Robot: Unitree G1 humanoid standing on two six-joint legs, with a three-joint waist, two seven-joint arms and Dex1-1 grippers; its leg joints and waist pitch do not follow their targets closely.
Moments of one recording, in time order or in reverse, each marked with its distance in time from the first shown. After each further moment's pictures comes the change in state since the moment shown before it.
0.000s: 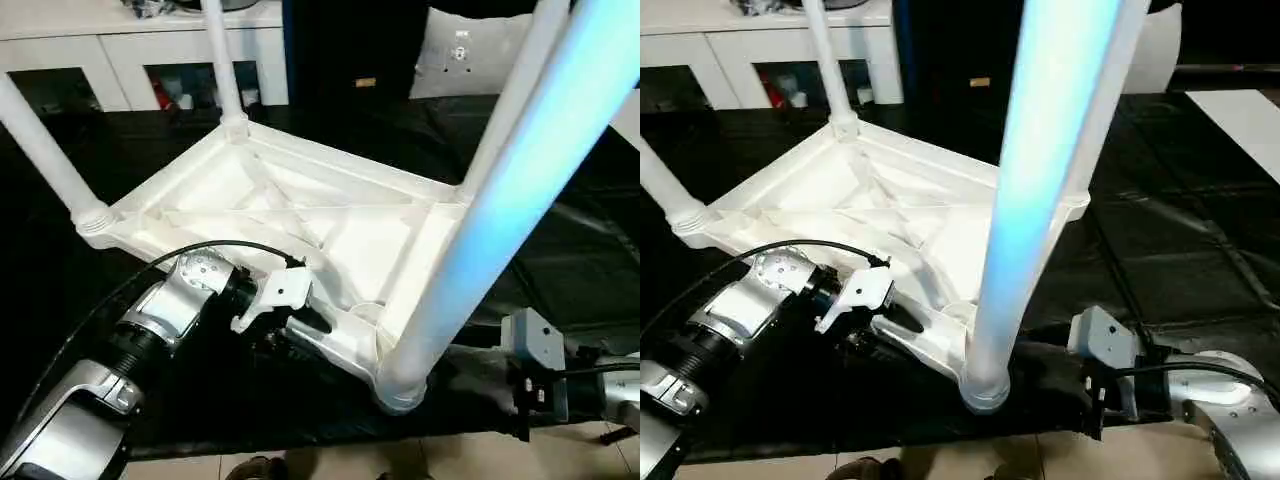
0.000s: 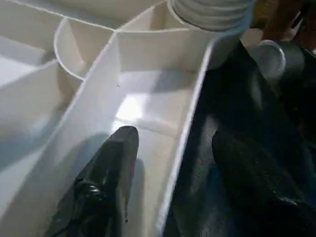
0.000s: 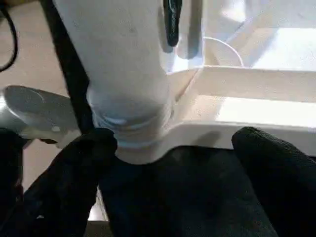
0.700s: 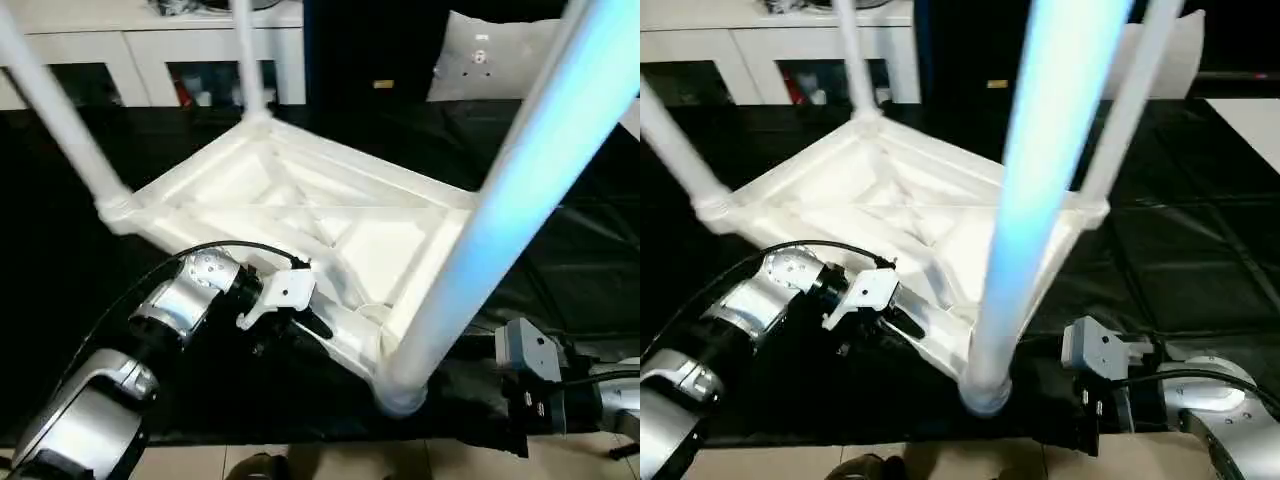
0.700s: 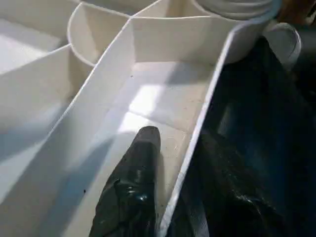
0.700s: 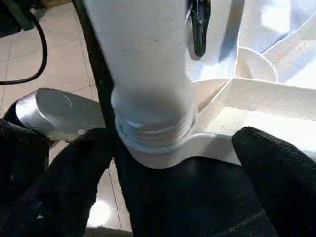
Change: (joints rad) left arm -0.079 -0.066 0.000 0.194 0.062 -0.155 0.000; right arm 0.014 0.003 0.024 -0.030 0.012 0.012 0.022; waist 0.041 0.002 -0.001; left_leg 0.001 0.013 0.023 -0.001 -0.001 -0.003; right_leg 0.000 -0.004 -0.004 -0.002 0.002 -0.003
